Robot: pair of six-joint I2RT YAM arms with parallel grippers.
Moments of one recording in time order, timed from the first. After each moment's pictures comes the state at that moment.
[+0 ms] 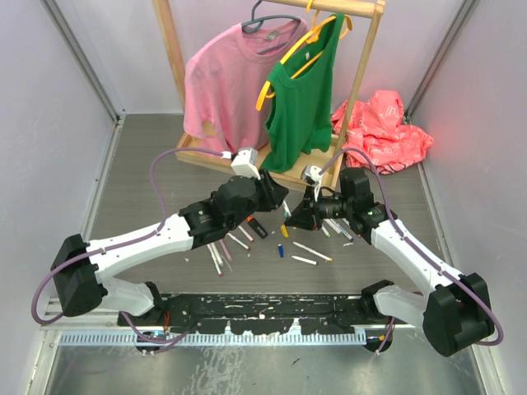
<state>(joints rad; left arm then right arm) -1.02 1.34 1.05 0.00 -0.37 -0.80 0.38 1.10 0.69 -0.12 -0.95 -0.07</state>
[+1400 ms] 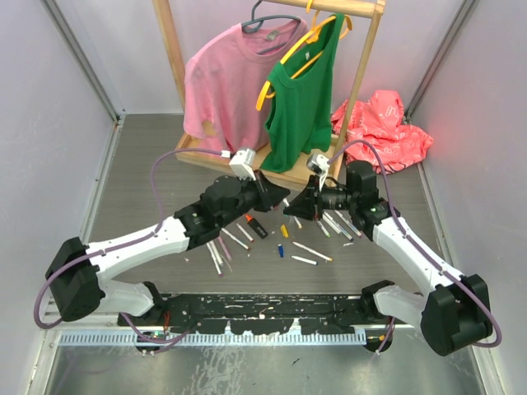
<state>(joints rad) -0.95 1.32 0.95 0.20 -0.17 -0.75 0.33 1.09 0.70 0.00 -1.01 0.05</state>
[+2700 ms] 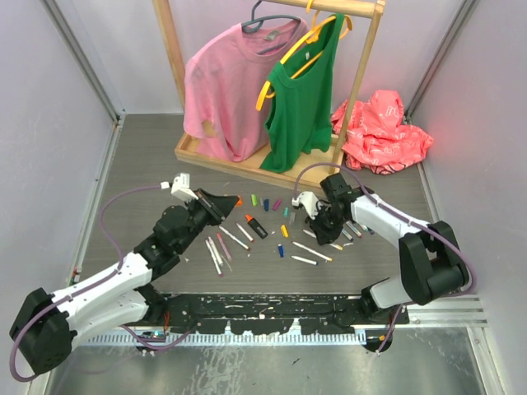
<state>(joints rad) -0.73 0.89 0.43 0.37 -0.20 -0.92 0.38 1.41 0.81 -0.70 -0.33 -0.57</state>
